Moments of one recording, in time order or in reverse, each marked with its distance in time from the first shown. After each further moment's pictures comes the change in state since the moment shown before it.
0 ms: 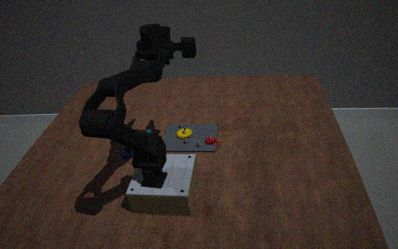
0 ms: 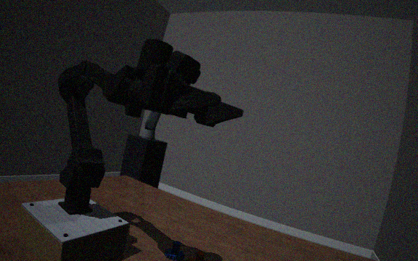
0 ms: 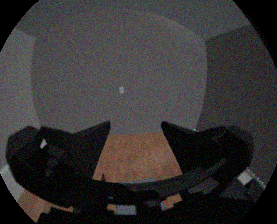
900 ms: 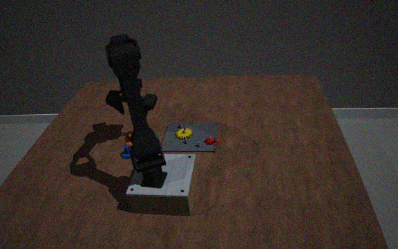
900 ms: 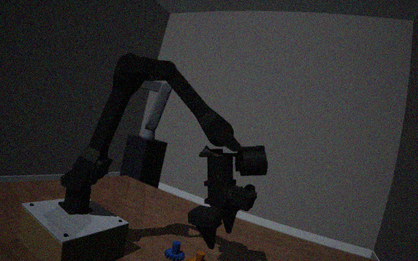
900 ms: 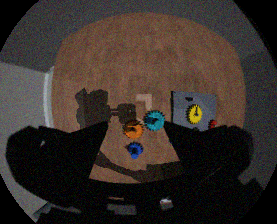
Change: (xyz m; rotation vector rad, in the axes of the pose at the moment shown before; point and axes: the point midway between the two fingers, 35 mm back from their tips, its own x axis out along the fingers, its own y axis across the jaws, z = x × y) arm -0.013 0.186 -0.248 0.091 1.352 0.134
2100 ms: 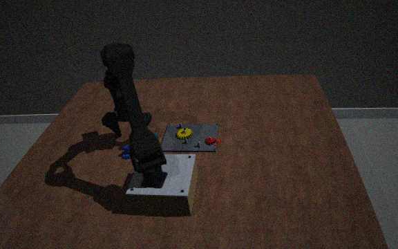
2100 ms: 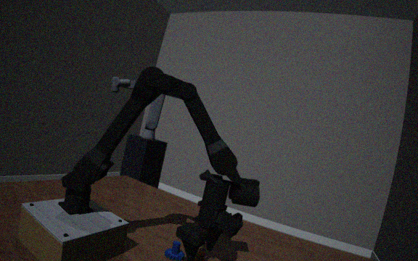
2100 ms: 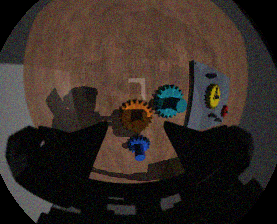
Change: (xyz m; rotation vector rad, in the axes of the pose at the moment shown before) arm 0.062 0.010 -0.055 0.014 0.206 -0.118
